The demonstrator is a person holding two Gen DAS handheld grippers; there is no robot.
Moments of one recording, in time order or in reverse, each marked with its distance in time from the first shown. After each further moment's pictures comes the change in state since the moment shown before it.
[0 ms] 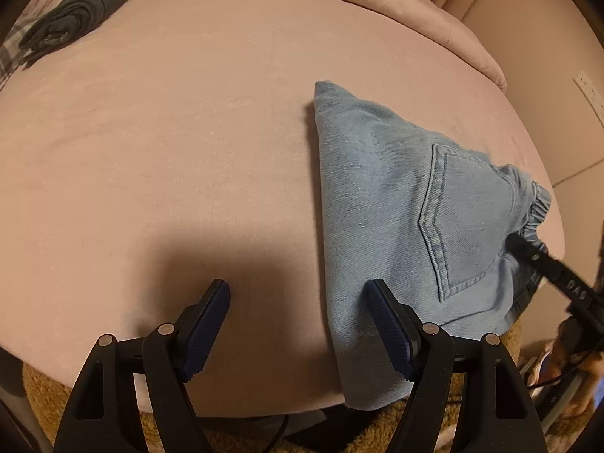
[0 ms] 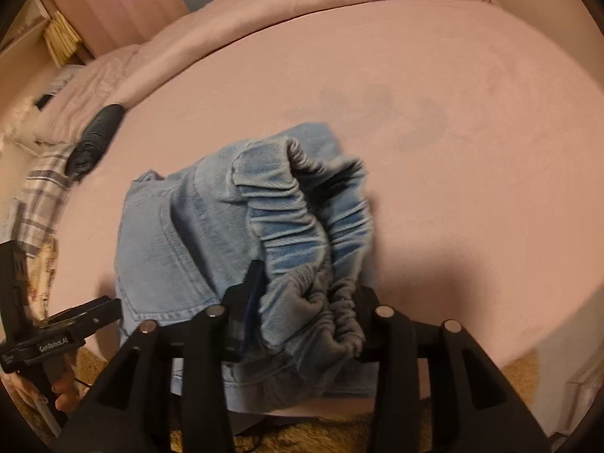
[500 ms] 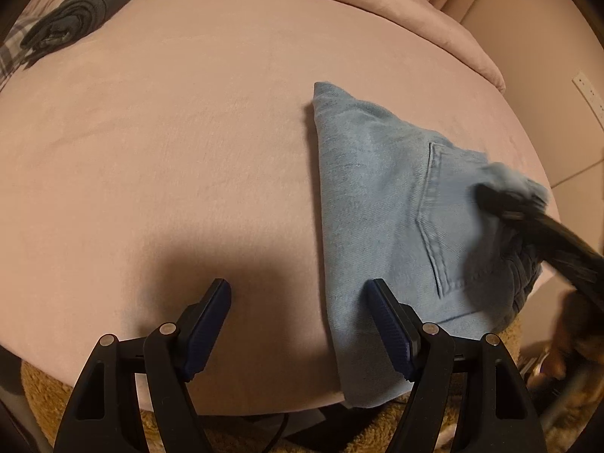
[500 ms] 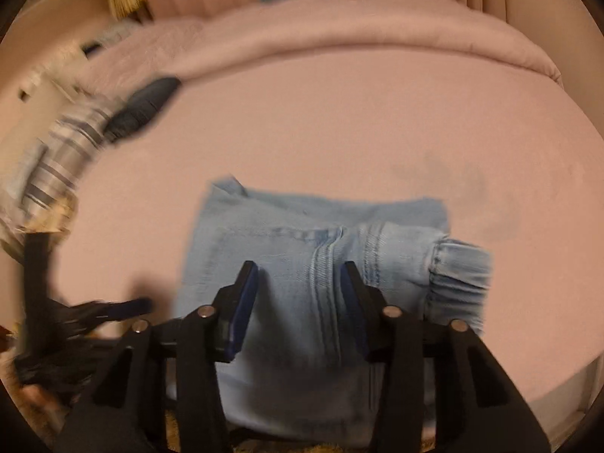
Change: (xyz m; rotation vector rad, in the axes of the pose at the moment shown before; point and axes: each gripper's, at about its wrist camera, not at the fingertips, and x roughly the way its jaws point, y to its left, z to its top) left arm 0.004 -0.001 -0.006 -0.002 -0.015 -0.001; right arm 0.007 0.070 0.022 -0.248 -0.011 0.041
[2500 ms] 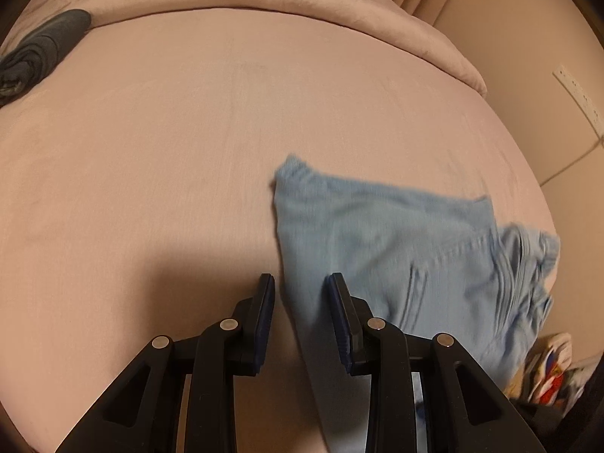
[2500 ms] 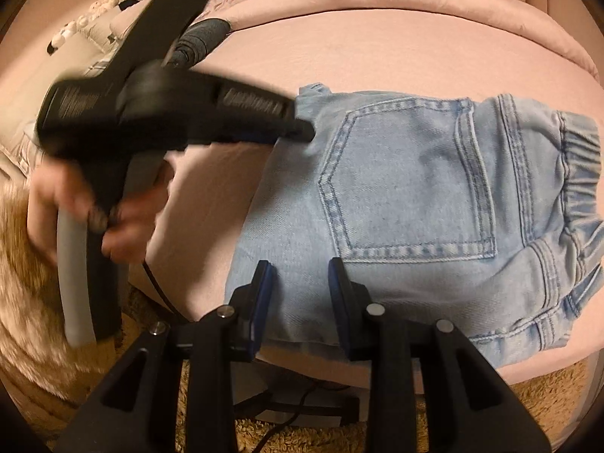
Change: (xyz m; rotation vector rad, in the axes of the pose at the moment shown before) left arm 0.034 -0.007 0.062 0.092 -0.064 -0.061; right arm 0.011 0.075 -0.093 -0.075 0.065 0.143
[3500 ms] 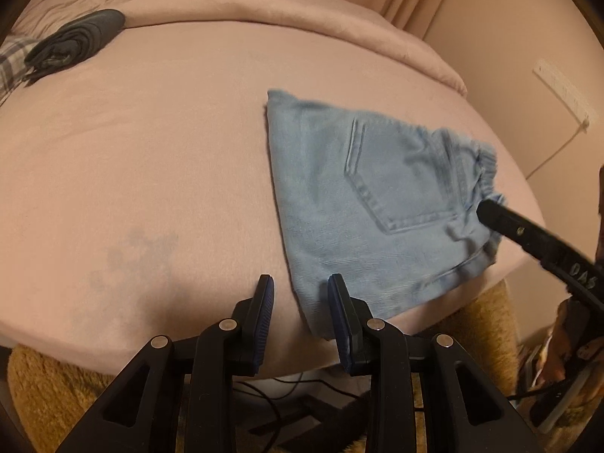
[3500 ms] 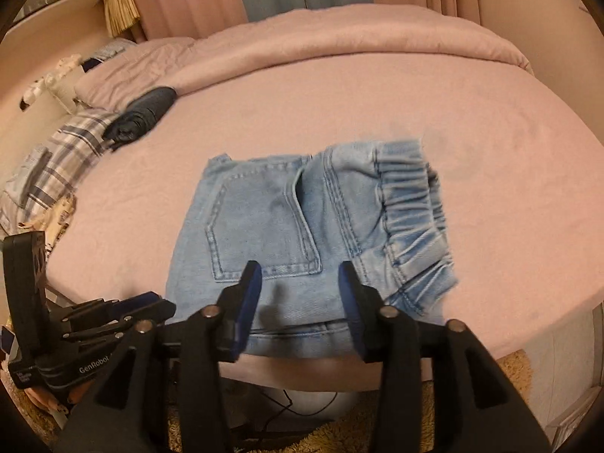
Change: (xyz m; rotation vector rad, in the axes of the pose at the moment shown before) left arm -0.059 -0.018 -0.101 -0.026 -0.105 -0.015; right arm -0.098 -0.089 -0.015 0.119 -0.204 -0.137
